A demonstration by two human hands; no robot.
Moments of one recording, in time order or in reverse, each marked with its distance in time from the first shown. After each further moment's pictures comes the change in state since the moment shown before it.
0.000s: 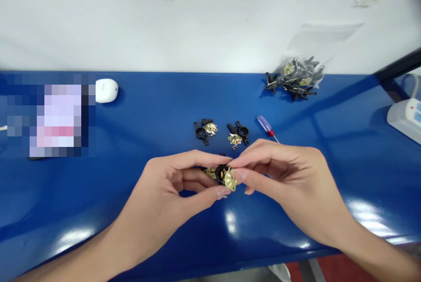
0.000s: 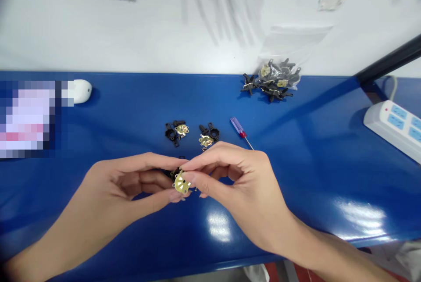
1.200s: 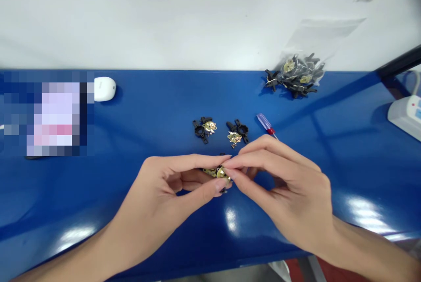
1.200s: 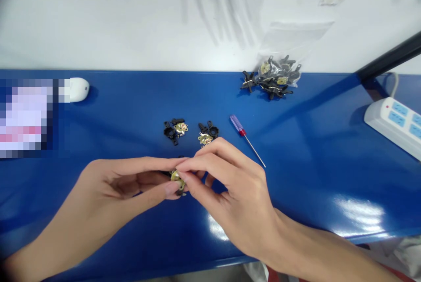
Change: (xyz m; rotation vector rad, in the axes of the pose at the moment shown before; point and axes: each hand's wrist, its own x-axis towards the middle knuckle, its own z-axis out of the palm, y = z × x) left_hand -0.001 0.002 0.002 0.039 0.053 -0.008; right_hand -0.007 0.006 0.009 -0.486 0.093 -0.360
